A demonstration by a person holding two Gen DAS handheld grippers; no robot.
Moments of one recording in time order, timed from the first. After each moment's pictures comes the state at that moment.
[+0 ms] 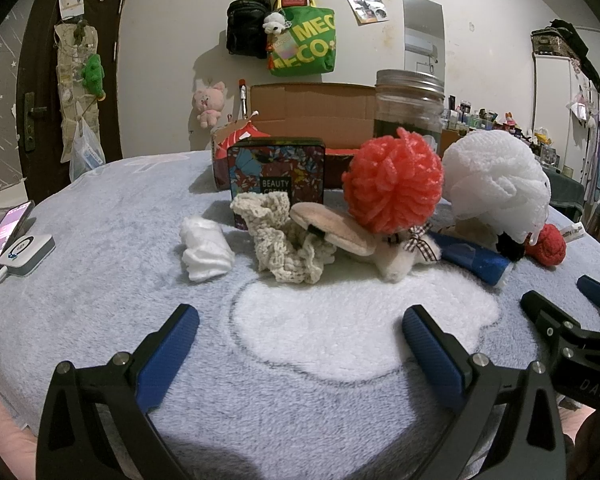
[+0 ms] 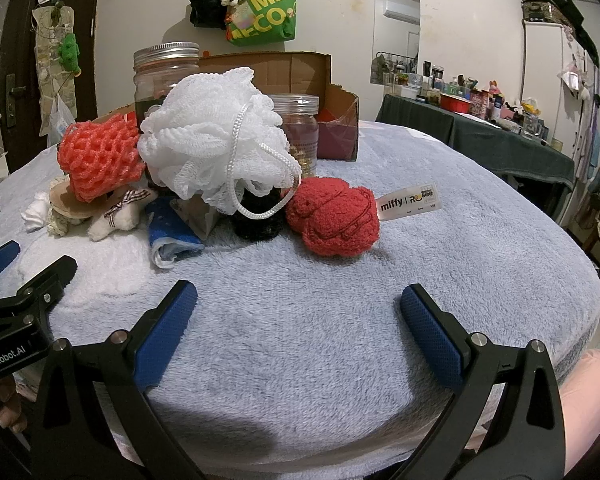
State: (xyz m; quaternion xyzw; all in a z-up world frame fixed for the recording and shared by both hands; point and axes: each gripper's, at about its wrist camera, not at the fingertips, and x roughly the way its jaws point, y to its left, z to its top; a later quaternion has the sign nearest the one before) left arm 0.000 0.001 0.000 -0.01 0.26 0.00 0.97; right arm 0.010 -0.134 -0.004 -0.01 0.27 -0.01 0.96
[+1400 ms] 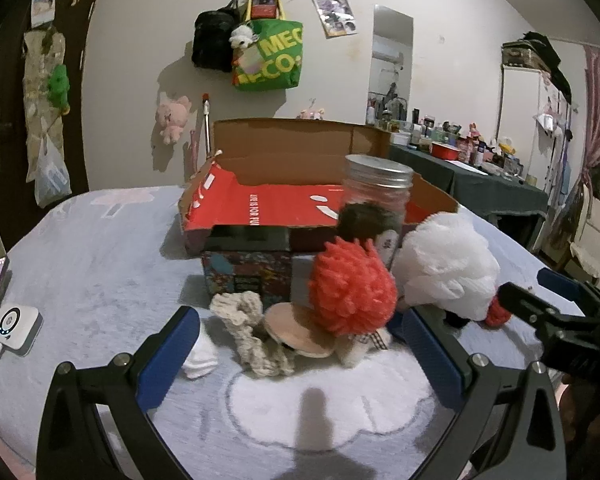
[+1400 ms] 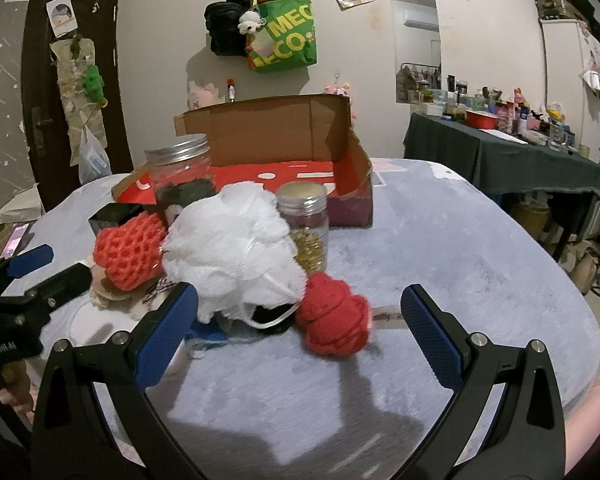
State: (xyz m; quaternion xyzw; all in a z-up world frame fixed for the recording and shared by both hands) left arm 0.027 0.014 0.072 -0.02 0.25 -0.08 0.96; right arm 0.031 -0.160 0.067 0.02 0.24 0.05 0.97
